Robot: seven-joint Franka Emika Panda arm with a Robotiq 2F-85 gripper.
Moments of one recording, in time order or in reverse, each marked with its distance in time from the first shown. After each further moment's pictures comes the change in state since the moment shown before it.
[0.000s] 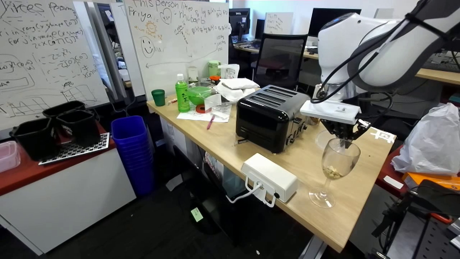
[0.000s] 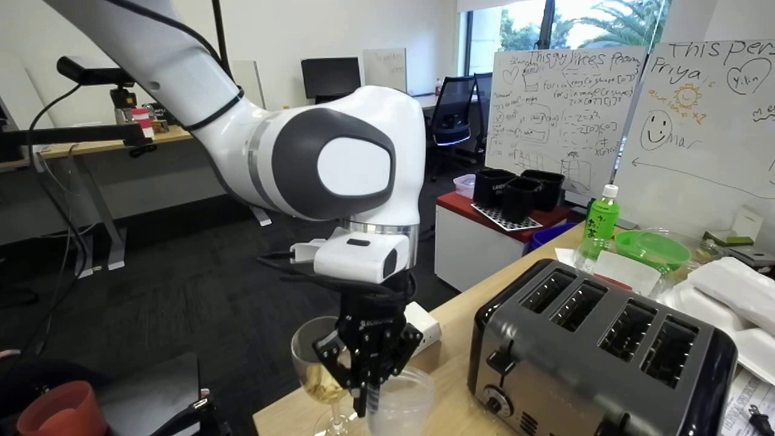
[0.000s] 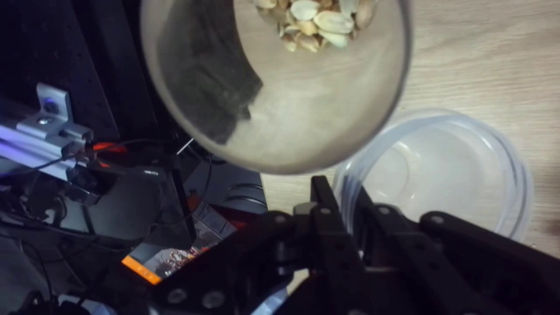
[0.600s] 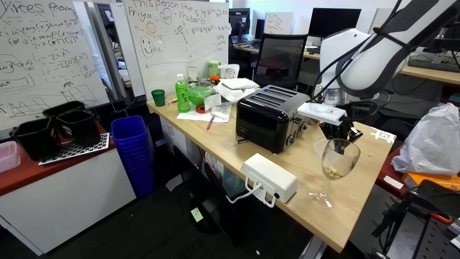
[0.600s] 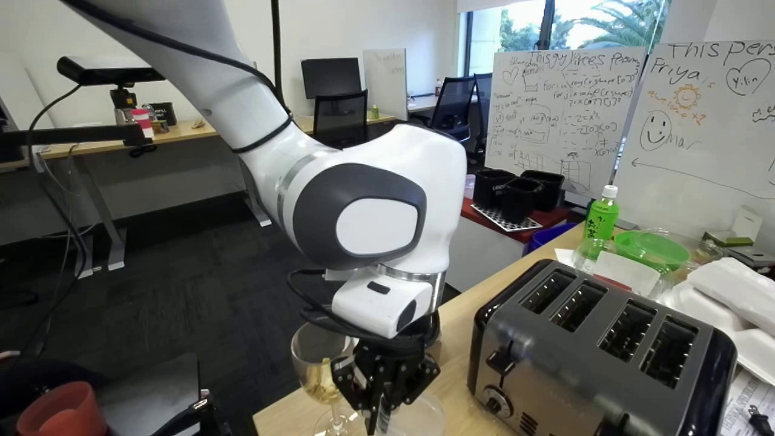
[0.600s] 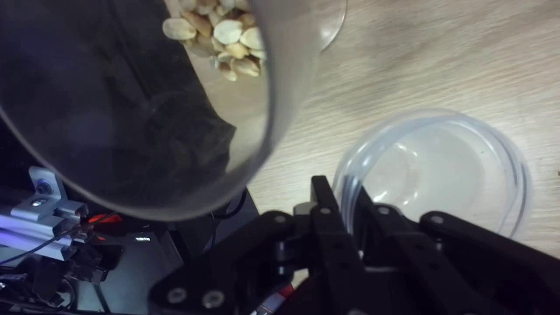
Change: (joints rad) arm -0.017 0.113 -0.061 0.037 0.178 0.091 0.000
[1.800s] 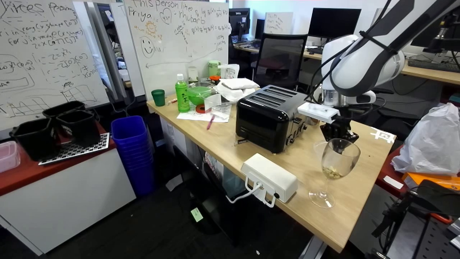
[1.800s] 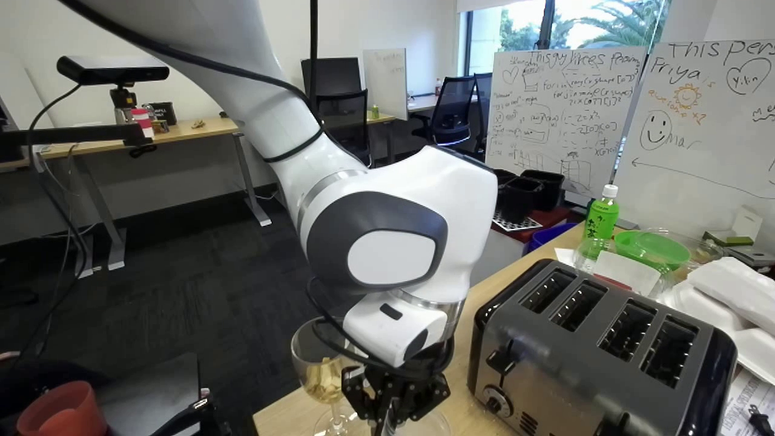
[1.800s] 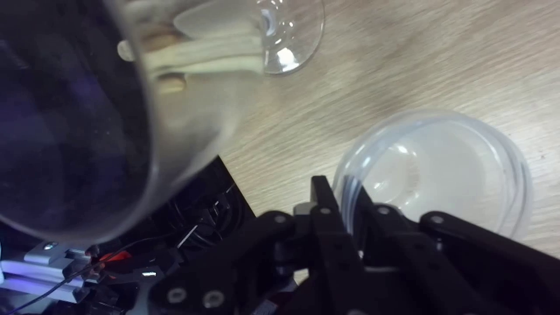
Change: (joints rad) arm -0.013 0.062 -0.030 0.035 0.126 0.010 -0.005
